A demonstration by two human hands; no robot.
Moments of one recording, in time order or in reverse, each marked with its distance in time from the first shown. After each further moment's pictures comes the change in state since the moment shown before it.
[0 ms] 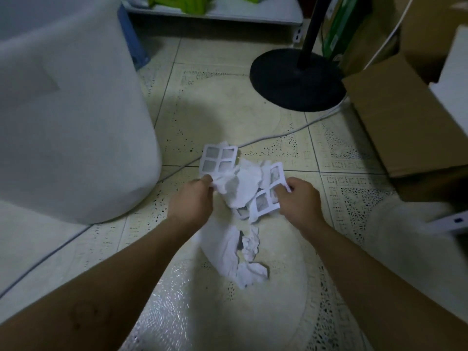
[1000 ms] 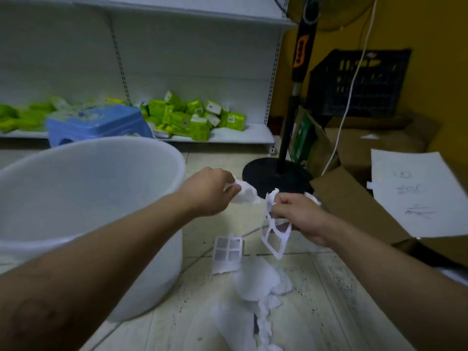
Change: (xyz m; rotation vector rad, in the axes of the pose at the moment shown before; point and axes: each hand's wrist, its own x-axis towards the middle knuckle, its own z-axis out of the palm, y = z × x) left_hand 0.048 0.054 -0.270 0.026 0.038 0.343; right_hand -0.031 -0.194 -0.115 0.325 -0.316 -0.168
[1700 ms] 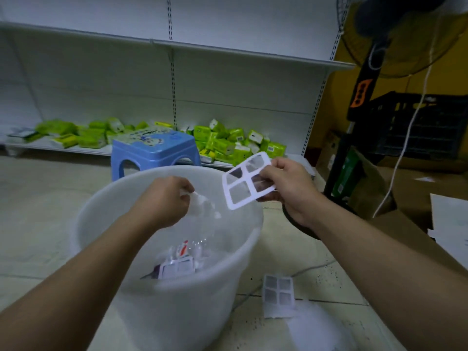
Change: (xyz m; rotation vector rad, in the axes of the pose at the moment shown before) left_hand -0.046 -0.206 -0.081 -0.083 0.252 -0.361; right_hand 0.083 -0.155 0.145 0.221 0.112 -0.281
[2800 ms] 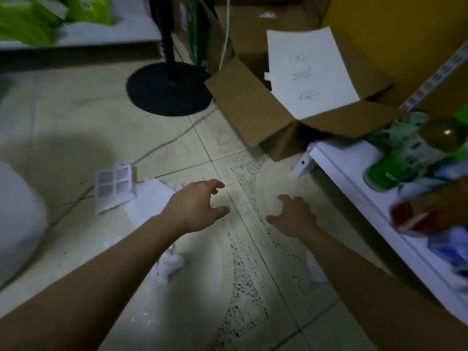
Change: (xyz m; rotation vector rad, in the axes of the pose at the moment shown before) left_hand -0.204 0.308 0.328 -0.148 -0.777 0.490; right_hand -0.296 0.291 -0.369 -0.976 0.161 0.927
